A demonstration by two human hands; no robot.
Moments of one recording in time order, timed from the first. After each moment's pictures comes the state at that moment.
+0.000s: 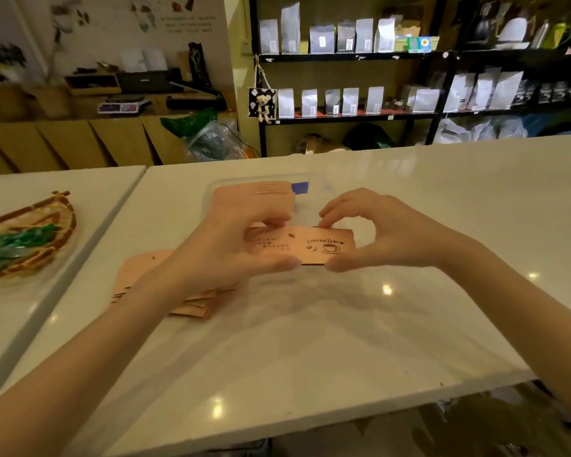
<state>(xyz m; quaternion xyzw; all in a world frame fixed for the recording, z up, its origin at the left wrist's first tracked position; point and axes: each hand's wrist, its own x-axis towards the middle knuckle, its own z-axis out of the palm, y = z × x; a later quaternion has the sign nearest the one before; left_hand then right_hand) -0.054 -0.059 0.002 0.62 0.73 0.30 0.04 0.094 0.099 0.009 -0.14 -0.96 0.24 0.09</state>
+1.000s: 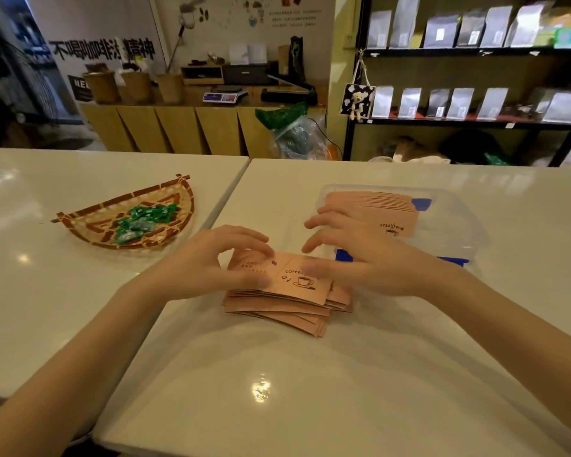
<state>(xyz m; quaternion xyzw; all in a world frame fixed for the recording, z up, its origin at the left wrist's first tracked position) -0.171 -0.163 -0.021 0.50 0.82 0.25 0.13 -0.041 0.029 -0.010 0.03 -0.98 0.18 0.05</state>
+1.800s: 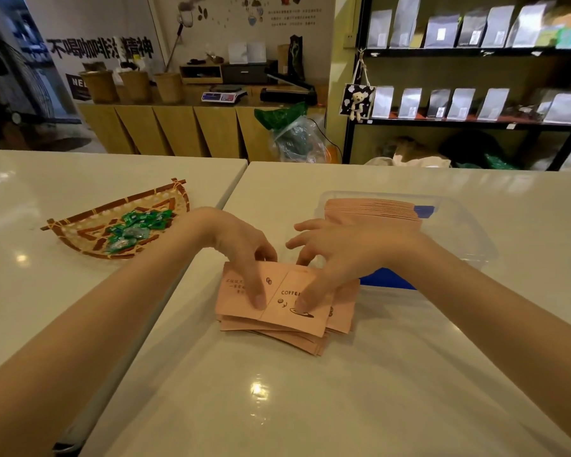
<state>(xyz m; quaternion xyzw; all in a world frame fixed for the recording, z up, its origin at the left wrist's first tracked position) -0.202 -0.087 0.010 0.43 0.80 -0.08 0.40 -0.088 0.031 0.006 0.03 -0.97 0.06 -0.22</state>
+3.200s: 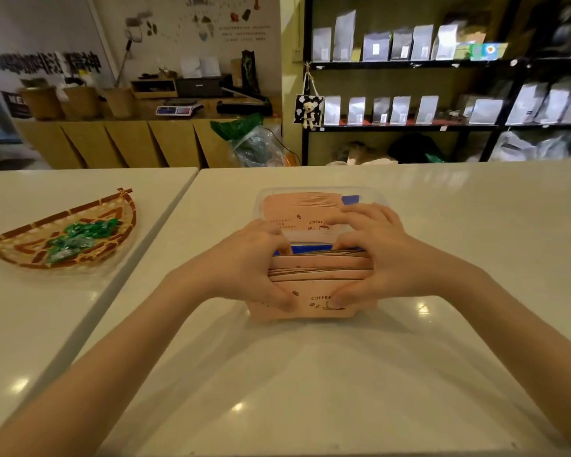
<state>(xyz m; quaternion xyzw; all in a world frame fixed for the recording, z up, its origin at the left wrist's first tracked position) -0.092 -0.072 0.000 0.58 0.80 0.09 0.10 0.043 0.080 -0.003 -0.04 -0.99 0.13 0.05</state>
